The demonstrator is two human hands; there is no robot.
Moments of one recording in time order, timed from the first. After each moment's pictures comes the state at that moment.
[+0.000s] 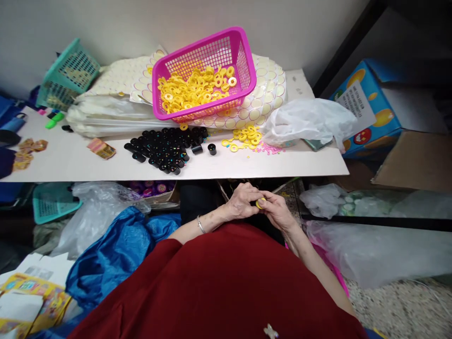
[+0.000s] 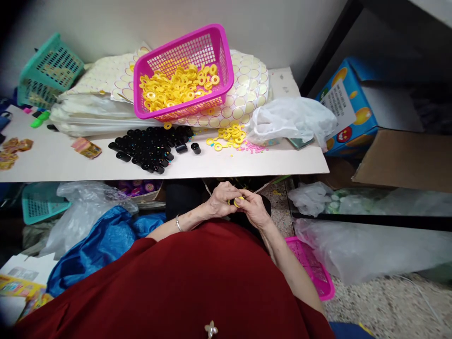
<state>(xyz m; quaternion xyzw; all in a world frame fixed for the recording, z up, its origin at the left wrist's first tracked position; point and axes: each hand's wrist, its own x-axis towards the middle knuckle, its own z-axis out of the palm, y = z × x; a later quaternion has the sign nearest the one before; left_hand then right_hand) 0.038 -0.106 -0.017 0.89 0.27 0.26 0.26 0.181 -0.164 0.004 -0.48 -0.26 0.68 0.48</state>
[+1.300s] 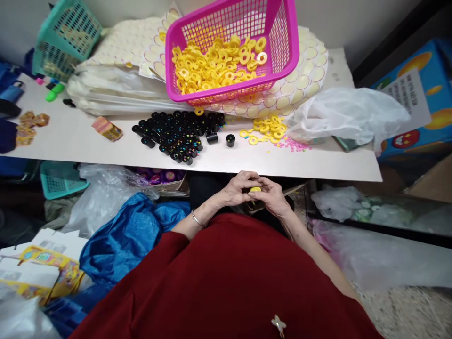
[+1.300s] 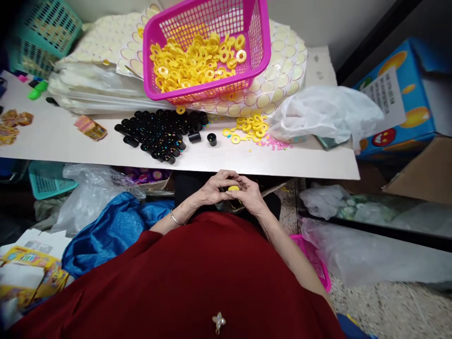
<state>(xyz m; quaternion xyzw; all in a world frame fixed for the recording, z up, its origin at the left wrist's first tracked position) -0.030 -0.073 -0.007 0.80 0.27 0.29 0.45 0.134 -0.123 -0.007 -0.50 -0.34 0.65 0.46</state>
